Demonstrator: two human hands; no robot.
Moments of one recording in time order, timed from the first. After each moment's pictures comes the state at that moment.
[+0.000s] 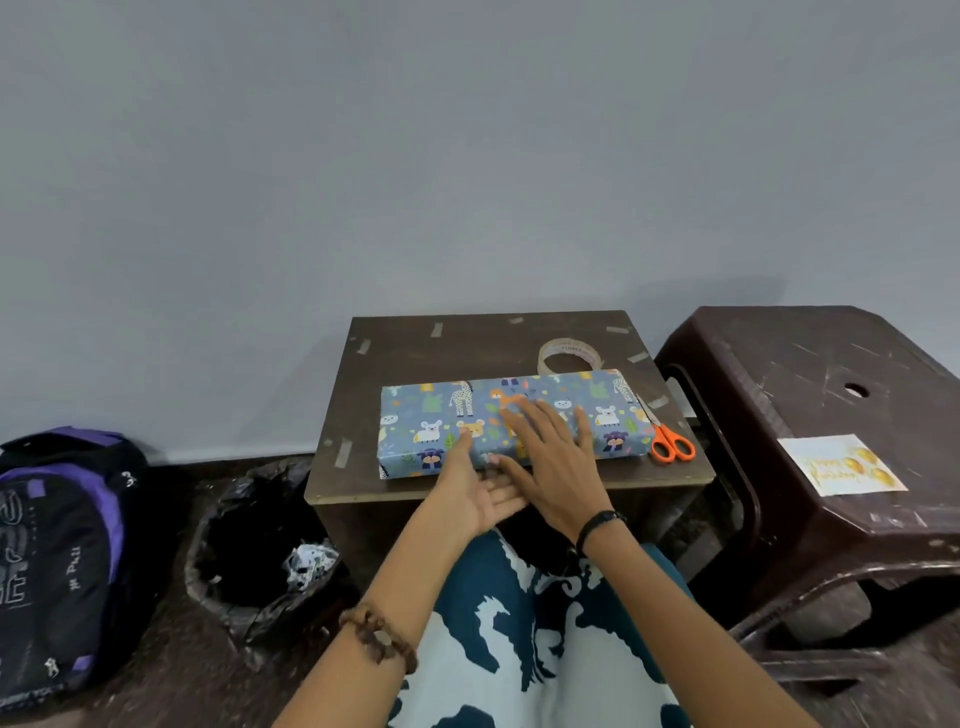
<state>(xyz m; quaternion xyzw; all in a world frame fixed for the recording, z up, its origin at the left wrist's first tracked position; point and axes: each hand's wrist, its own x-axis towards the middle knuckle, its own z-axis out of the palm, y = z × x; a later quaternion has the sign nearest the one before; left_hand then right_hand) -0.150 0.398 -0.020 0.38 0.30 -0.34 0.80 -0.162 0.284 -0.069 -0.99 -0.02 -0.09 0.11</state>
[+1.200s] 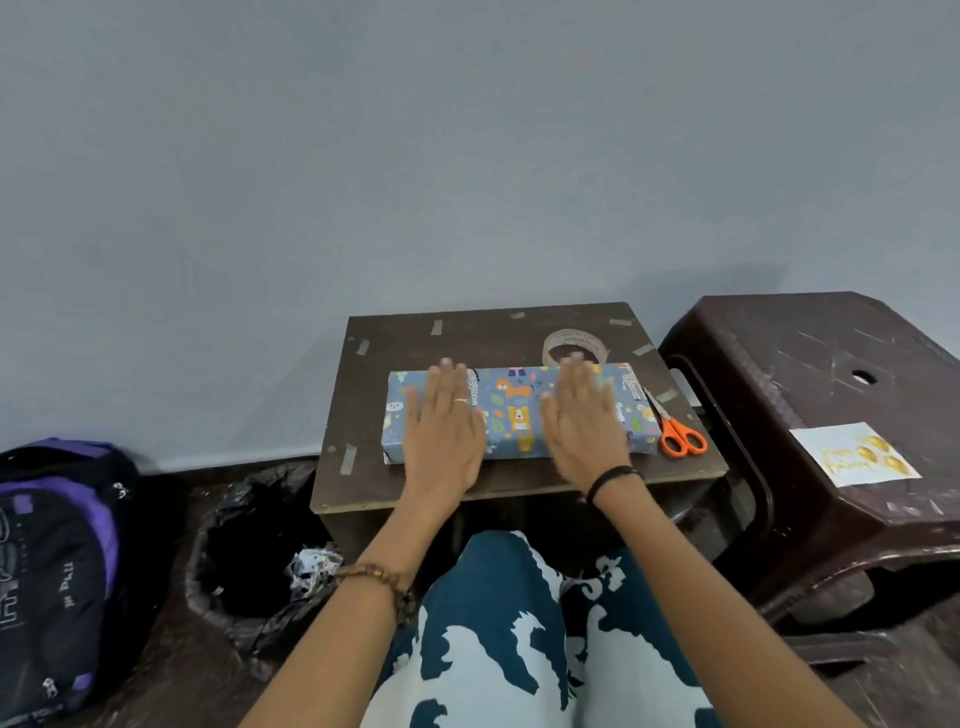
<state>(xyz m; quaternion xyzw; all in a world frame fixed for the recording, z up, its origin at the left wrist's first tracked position) -0.098 0.426 -0.053 0.98 -0.15 0.06 0.11 -0.133 0.275 -0.049 -0.99 0.12 -0.03 0.09</state>
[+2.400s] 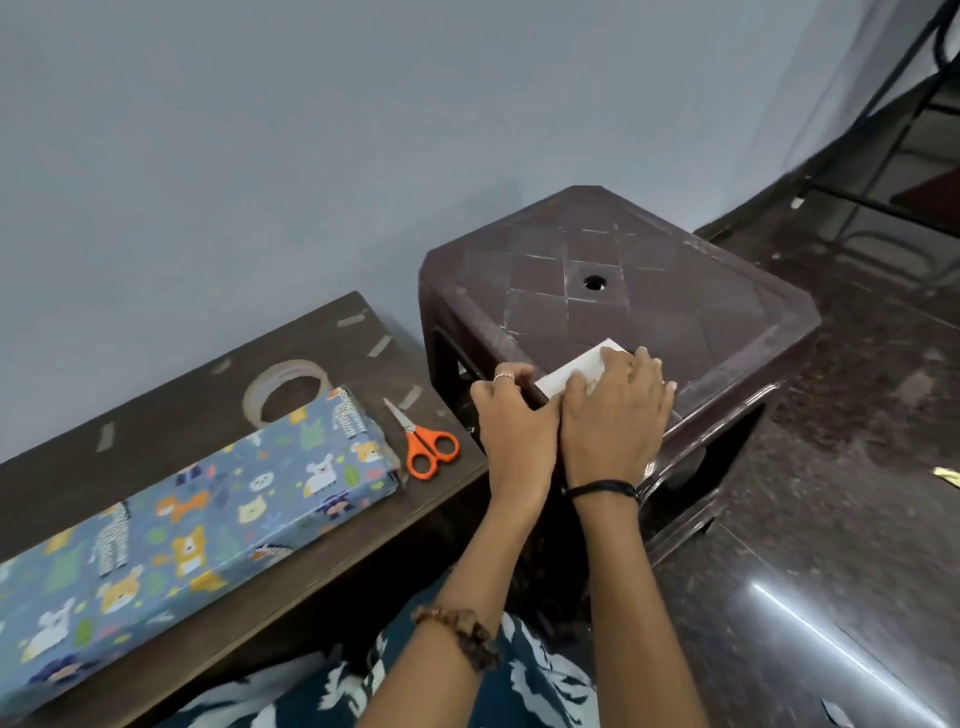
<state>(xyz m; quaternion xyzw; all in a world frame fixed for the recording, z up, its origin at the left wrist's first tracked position) -0.190 0.120 -0.055 0.82 -0.20 -0.16 0.52 -0.228 0.072 -0.065 -0.76 0.55 -0.26 0.22</state>
